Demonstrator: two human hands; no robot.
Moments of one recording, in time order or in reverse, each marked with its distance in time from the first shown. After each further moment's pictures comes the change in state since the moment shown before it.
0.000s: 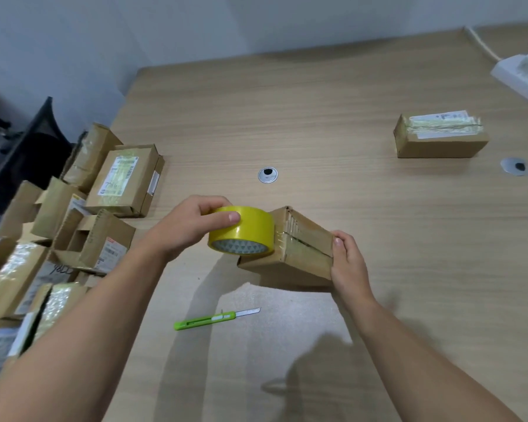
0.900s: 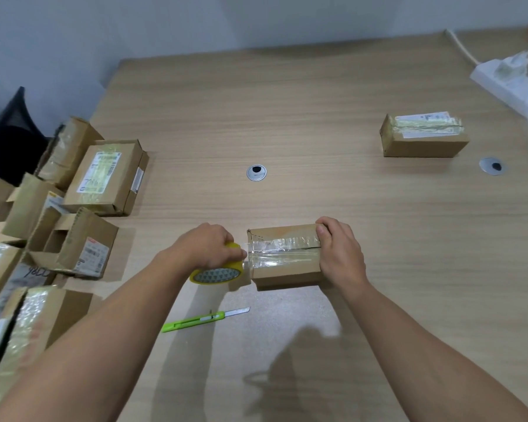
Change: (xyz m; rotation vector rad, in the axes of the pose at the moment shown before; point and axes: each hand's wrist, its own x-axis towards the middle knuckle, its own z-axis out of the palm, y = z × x) left_hand 0.035 -0.050 0.036 0.920 -0.148 -0.301; right_hand 0.014 -0.025 -0.011 -0.479 -0.009 -0.100
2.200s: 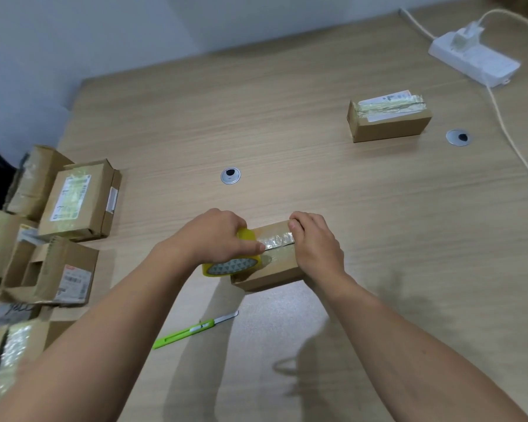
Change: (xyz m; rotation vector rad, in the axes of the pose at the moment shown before) left_hand -0.013 0.081 -0.044 0.063 0.013 0.163; right_hand -0.002 0.000 -0.001 -0.047 -0.042 0.027
